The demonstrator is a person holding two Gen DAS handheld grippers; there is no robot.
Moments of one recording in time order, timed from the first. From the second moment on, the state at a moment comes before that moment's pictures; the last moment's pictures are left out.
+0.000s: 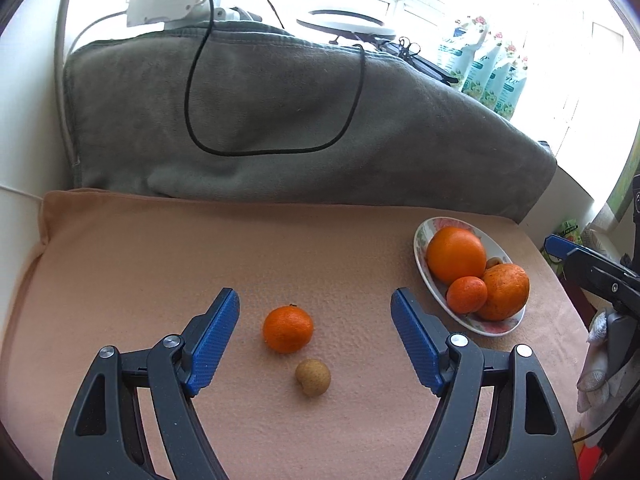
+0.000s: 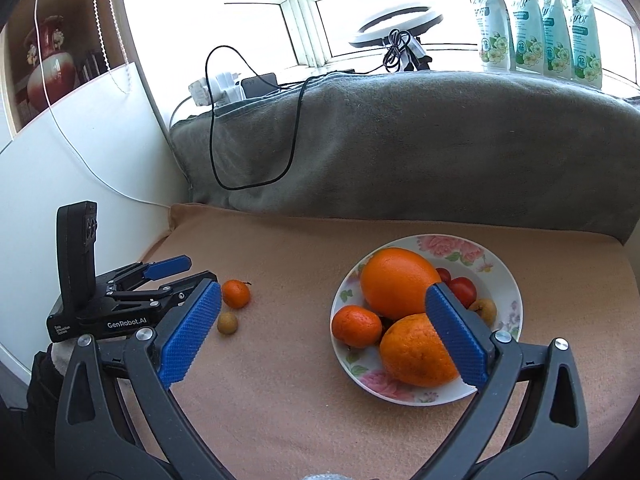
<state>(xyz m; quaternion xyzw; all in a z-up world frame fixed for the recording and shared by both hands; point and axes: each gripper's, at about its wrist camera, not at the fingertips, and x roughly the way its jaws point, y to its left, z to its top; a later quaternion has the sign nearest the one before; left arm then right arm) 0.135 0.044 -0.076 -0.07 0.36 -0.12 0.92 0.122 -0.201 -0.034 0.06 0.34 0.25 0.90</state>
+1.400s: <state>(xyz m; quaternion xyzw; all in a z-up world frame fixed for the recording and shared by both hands) 0.173 0.084 -0.137 -0.20 0.44 -0.18 0.86 0.133 -0.041 -0.130 -0.06 0.44 0.35 0.82</state>
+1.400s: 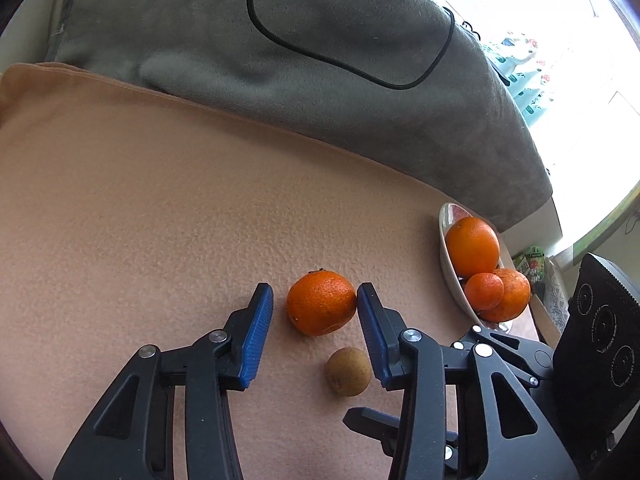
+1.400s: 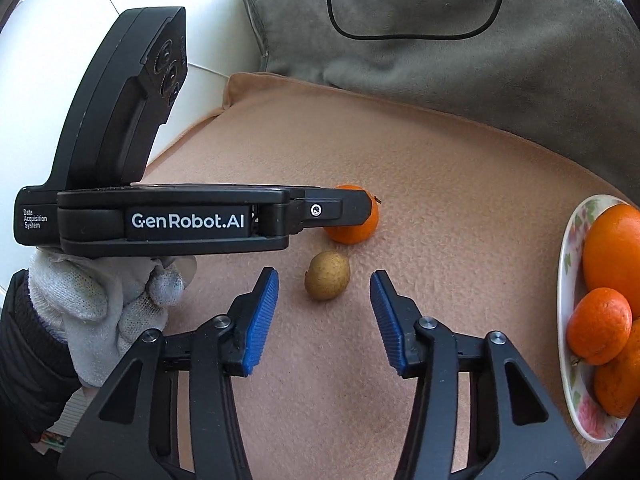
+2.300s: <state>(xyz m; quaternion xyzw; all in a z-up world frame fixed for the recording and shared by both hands) 0.165 0.086 -0.134 -0.21 0.42 -0.19 0.86 0.134 -0.045 -0.130 -0.04 0.44 0.35 0.82</state>
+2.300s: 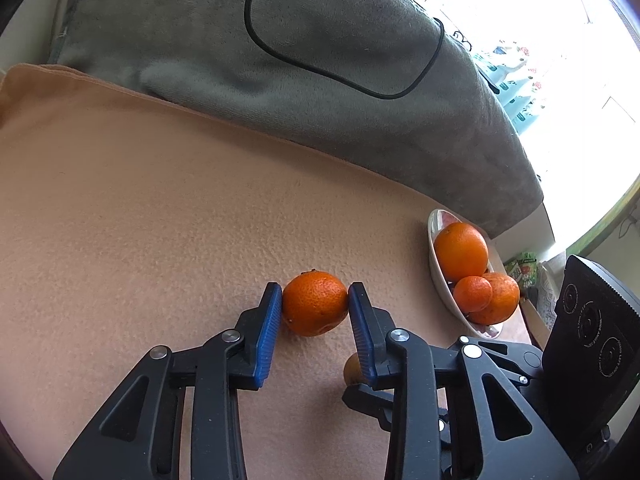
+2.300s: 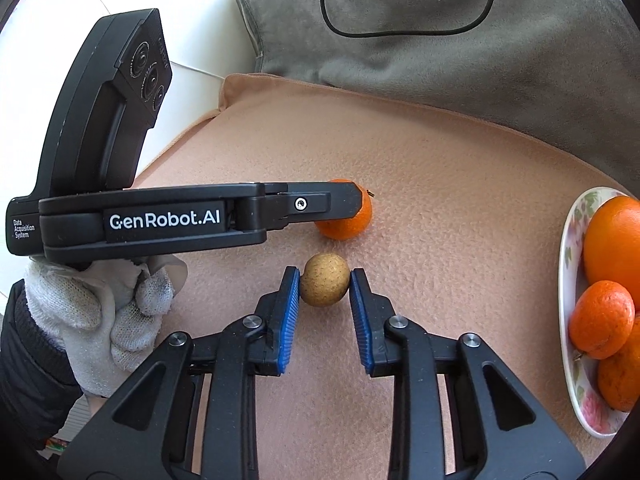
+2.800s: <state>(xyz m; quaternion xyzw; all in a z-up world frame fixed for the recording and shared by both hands) 0.152 0.074 -0.107 -0.20 0.40 -0.20 0.87 0.117 -0.091 -0.099 -0.02 0.42 0.34 0.84</state>
